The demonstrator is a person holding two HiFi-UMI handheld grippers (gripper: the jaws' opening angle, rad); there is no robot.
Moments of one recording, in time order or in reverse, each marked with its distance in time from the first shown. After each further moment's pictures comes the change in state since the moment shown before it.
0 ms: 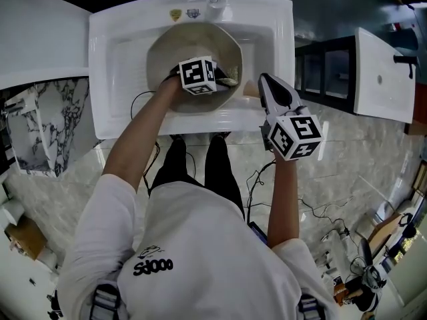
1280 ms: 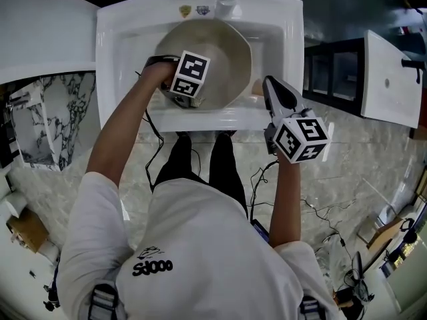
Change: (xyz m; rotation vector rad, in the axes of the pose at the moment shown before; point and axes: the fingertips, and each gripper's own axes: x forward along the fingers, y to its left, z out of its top) left arm -0.080 -0.088 -0.116 -0.023 0.663 -0.458; right arm 0.000 0.011 -0.008 0.078 0.023 0.023
